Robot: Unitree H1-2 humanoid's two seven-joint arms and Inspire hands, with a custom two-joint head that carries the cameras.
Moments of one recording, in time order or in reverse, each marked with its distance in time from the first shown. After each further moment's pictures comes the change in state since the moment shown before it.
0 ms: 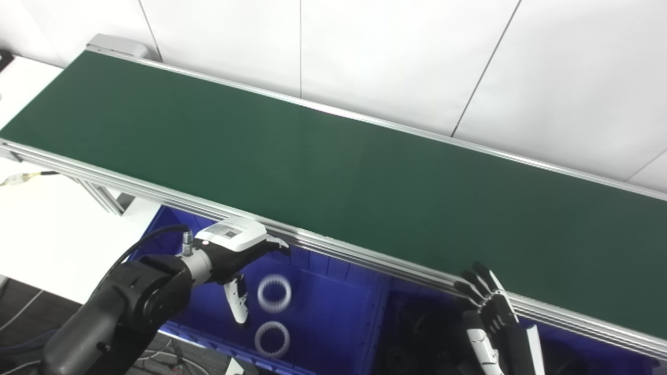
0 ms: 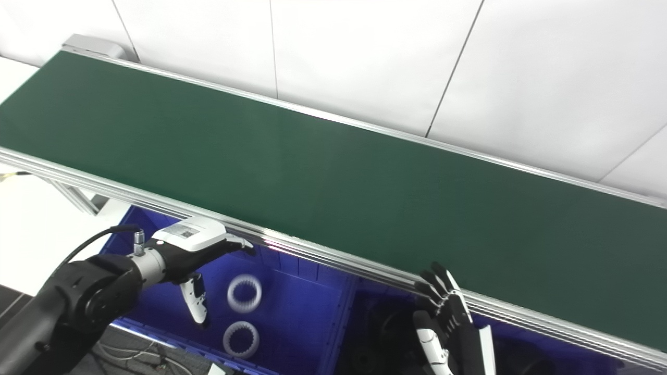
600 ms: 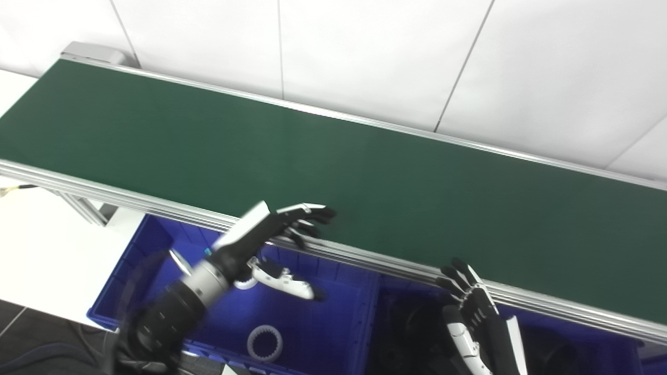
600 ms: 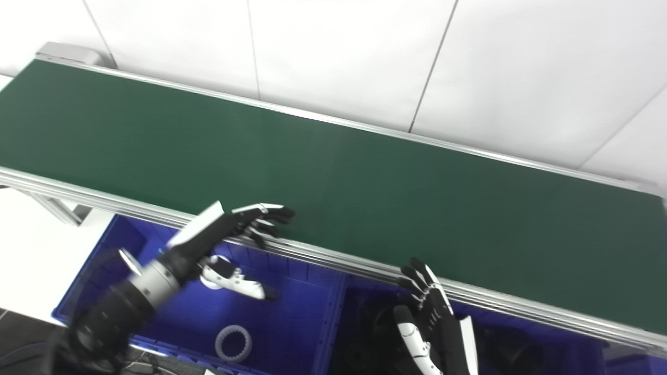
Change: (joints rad) left arm 0.120 -0.396 0.153 0.097 -0.710 -0.131 0.344; right arm 0.017 0.016 0.006 0.000 -0.028 0.000 -0.008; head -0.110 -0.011
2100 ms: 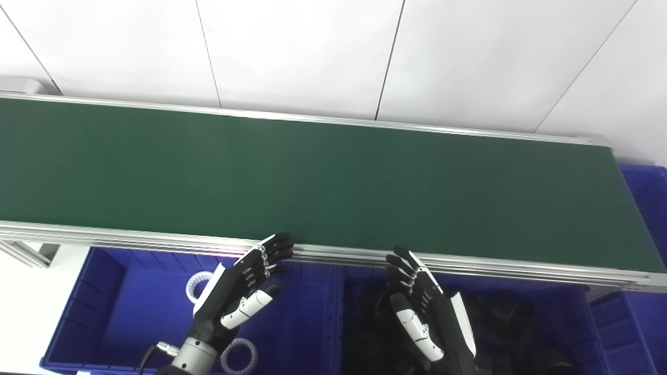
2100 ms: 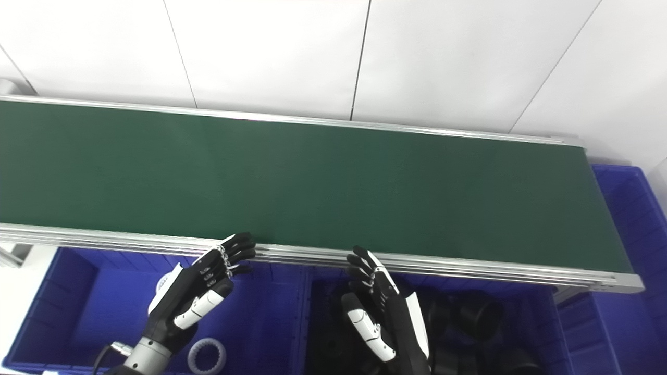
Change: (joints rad) left arm 0.067 -0.033 -0.051 0.332 -0.294 -0.307 0.144; right arm 0.027 0.057 0.037 -0.001 -0.083 0.000 -0.042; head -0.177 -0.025
